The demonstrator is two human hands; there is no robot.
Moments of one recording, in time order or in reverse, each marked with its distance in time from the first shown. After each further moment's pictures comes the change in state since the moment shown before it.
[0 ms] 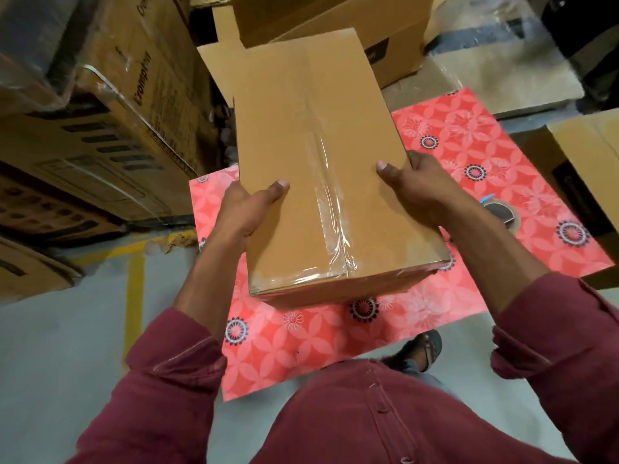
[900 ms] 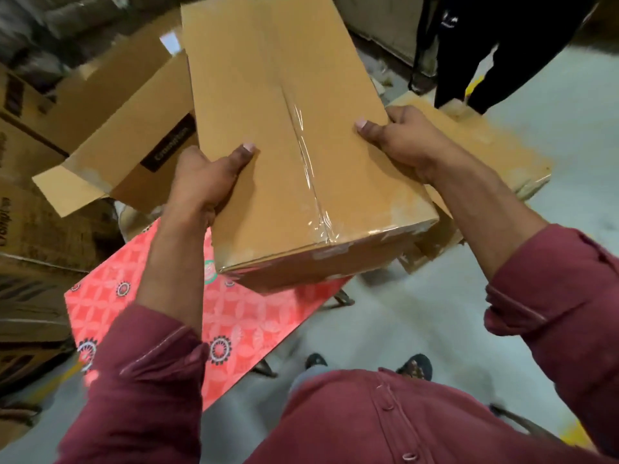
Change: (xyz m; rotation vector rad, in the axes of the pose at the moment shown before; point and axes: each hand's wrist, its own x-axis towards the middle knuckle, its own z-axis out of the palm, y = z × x) left_hand -0.151 0.169 0.382 0.201 -0.162 0.360; right_hand -0.093 0.067 -0.439 0.191 0.280 -0.095
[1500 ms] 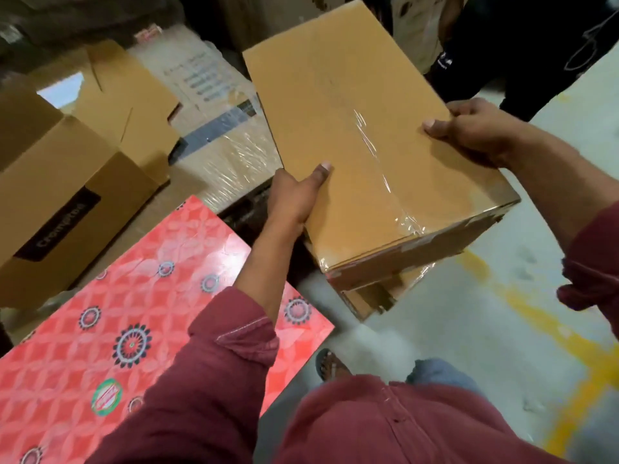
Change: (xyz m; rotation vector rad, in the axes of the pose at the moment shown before) left_hand 0.158 0.061 0.341 -0.146 -0.234 -0.040; right_hand 0.169 -0.017 -0.283 -0.225 0.180 0.160
